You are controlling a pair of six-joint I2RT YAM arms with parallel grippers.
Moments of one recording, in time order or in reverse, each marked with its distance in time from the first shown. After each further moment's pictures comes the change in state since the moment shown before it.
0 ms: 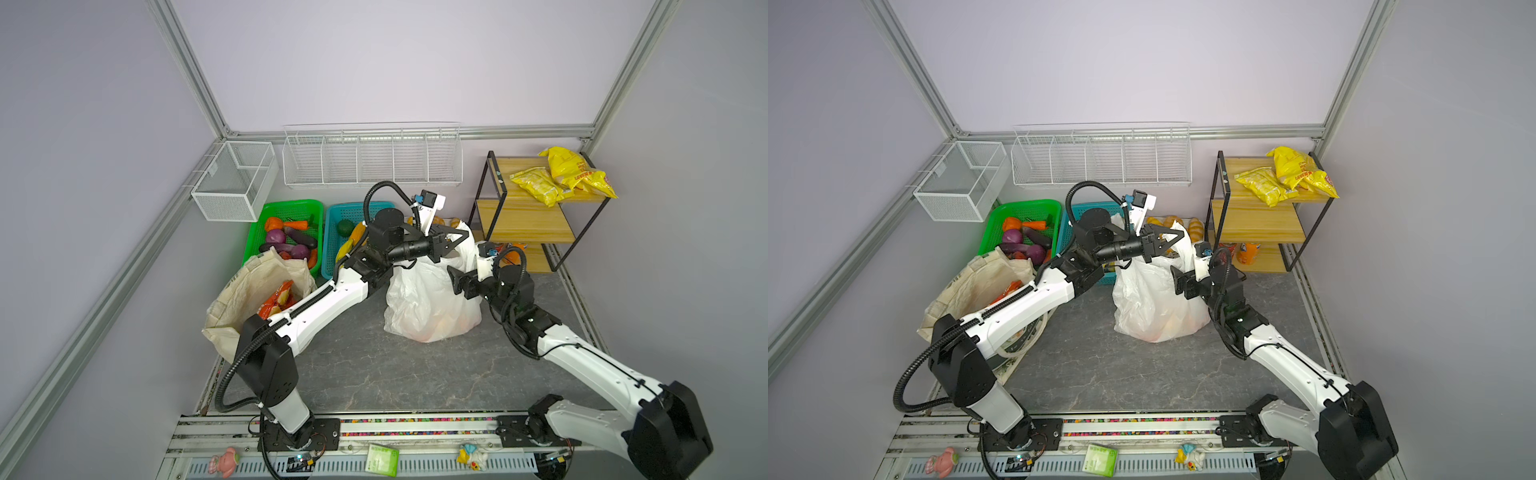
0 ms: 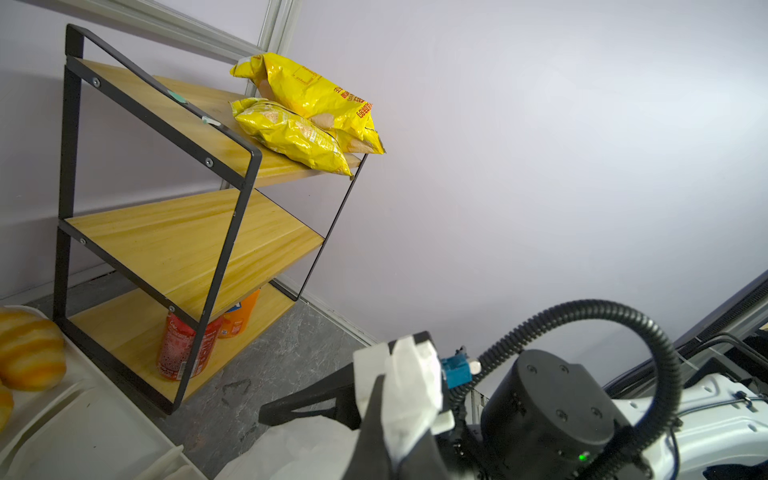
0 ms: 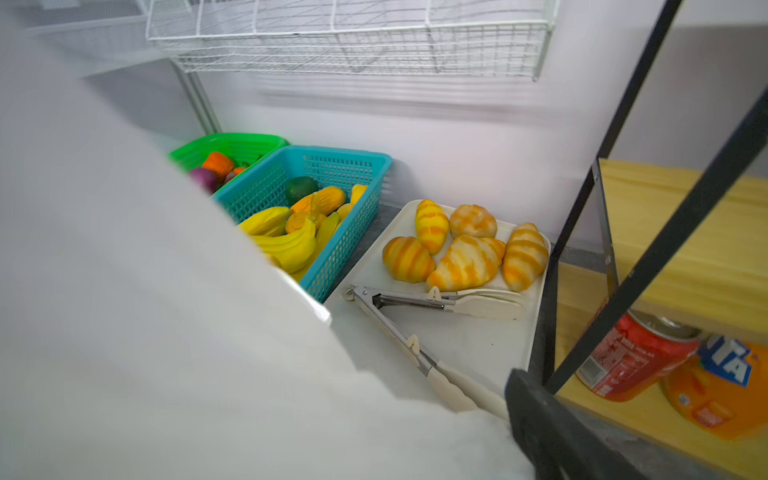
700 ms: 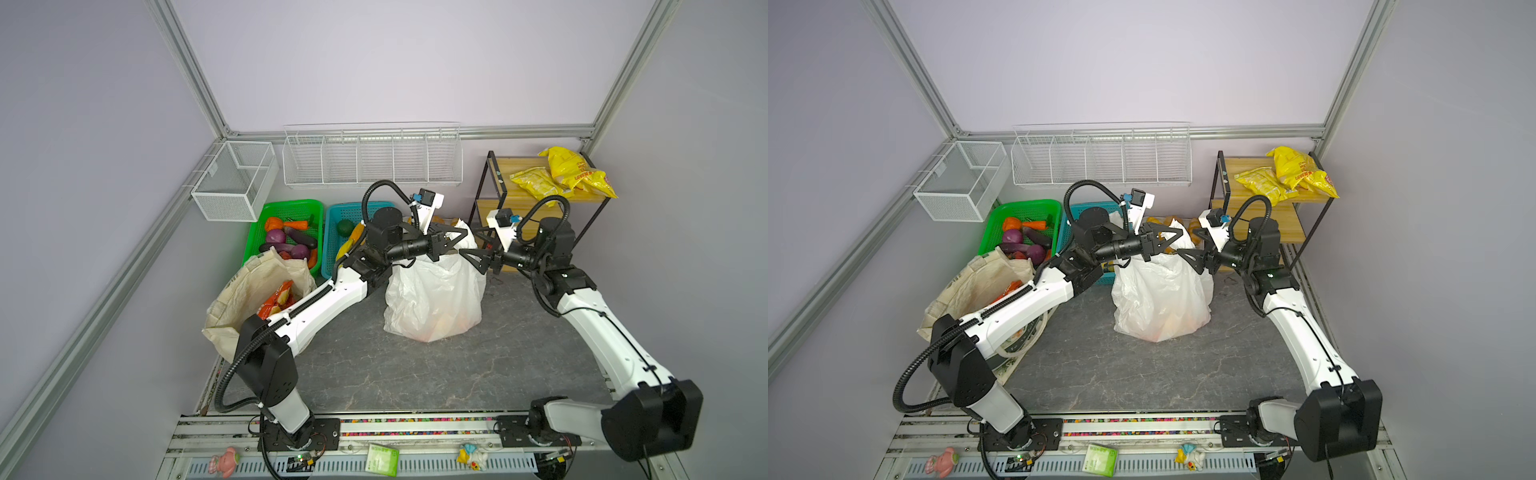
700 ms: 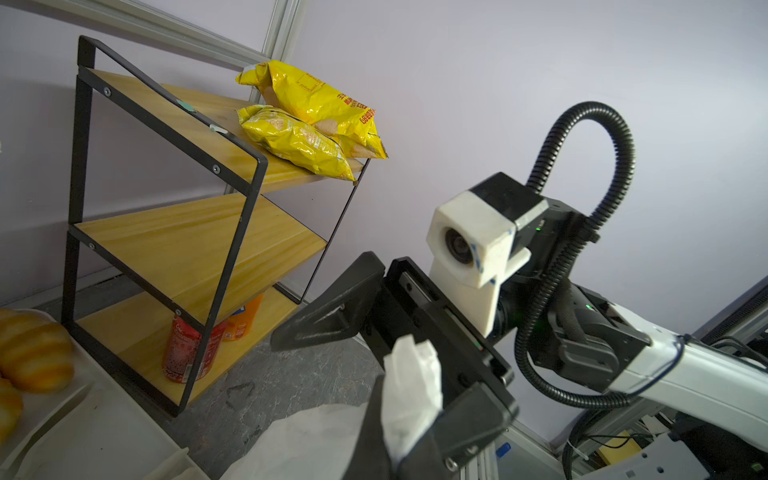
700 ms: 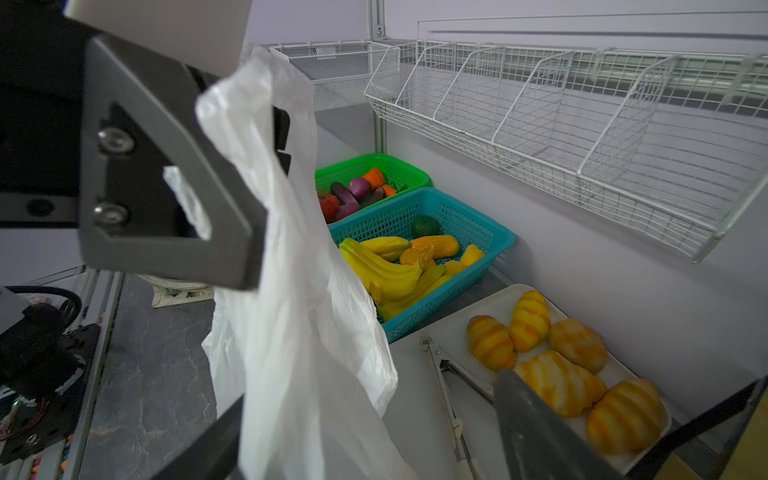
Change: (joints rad) left arm 0.005 0.000 0.005 -0.003 0.001 0.000; right arm -0.323 0.185 0.405 -0.287 -0.866 -0.258
